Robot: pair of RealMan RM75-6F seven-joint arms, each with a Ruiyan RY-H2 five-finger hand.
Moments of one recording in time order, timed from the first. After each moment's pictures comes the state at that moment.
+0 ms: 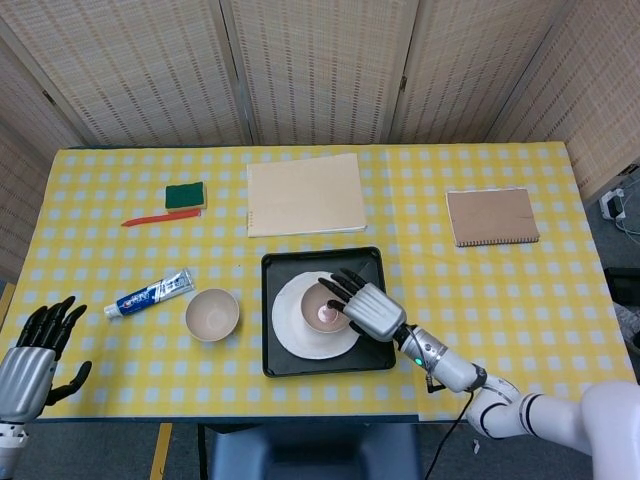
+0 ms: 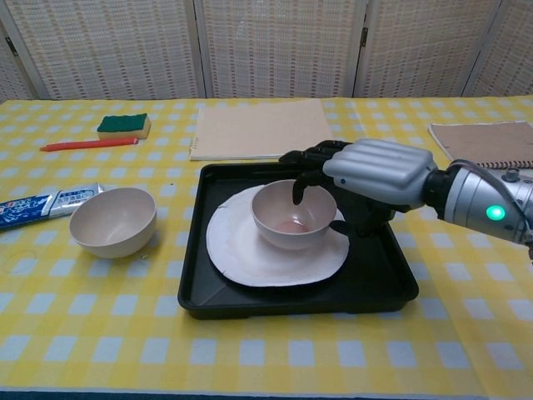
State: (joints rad) left arm -0.09 -1.09 0.01 -1.62 1.62 1.52 -0.02; right arm 0.76 -1.59 0.04 -1.27 -1.64 0.96 -0.12
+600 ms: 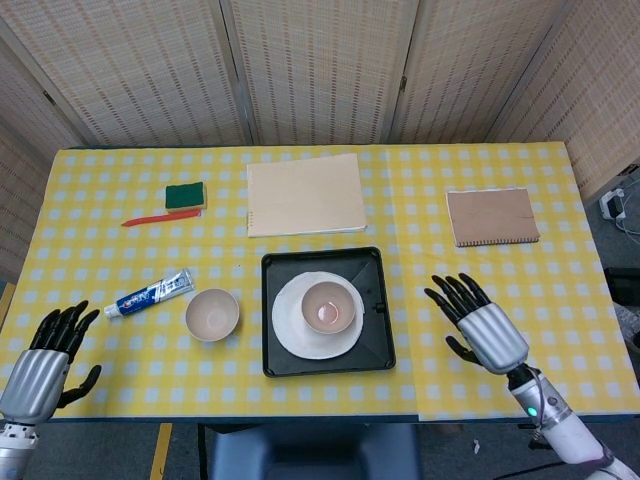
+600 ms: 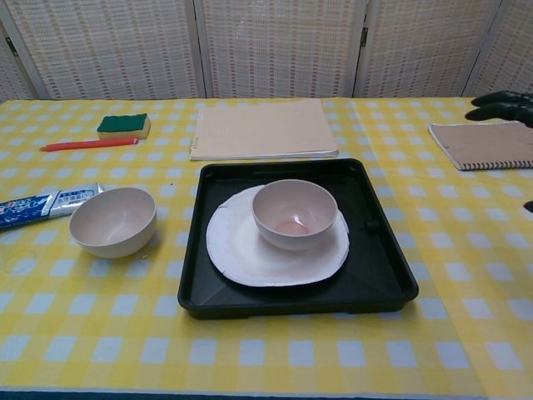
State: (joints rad) left arm -0.10 -1.12 0.03 -1.62 1.64 1.50 0.04; right arm 0.38 -1.22 -0.11 -1.56 -1.64 1.40 -0.10
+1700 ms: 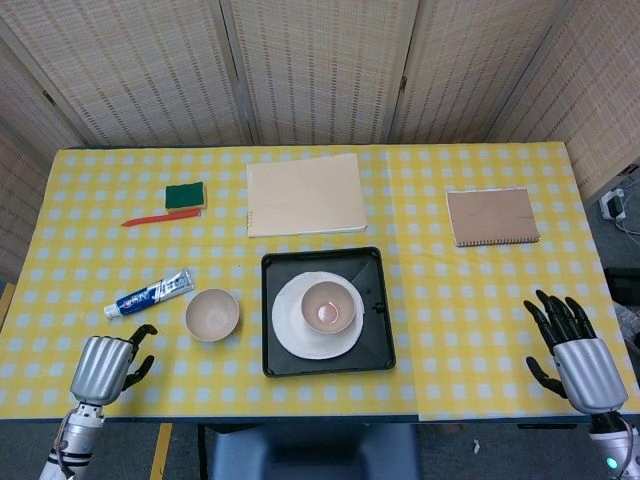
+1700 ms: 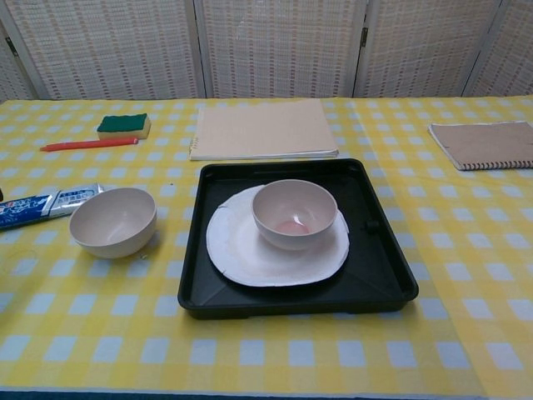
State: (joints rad) left arm -0.17 -1.42 -0.04 -1.50 1.62 1.43 0.29; right arm 0.10 -1.15 -0.08 -1.50 -1.61 1.57 -0.01
